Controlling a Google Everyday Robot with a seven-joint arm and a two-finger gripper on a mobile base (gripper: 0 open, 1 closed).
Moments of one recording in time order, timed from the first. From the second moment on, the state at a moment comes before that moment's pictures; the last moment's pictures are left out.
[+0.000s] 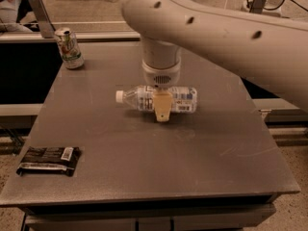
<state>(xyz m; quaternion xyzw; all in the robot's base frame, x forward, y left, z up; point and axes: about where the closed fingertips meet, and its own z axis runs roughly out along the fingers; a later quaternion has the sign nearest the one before) 0.542 -0.023 0.844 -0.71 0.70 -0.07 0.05</state>
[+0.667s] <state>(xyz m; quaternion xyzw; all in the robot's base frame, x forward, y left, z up) 0.529 -0.037 0.813 -0.70 0.71 0.06 0.07</state>
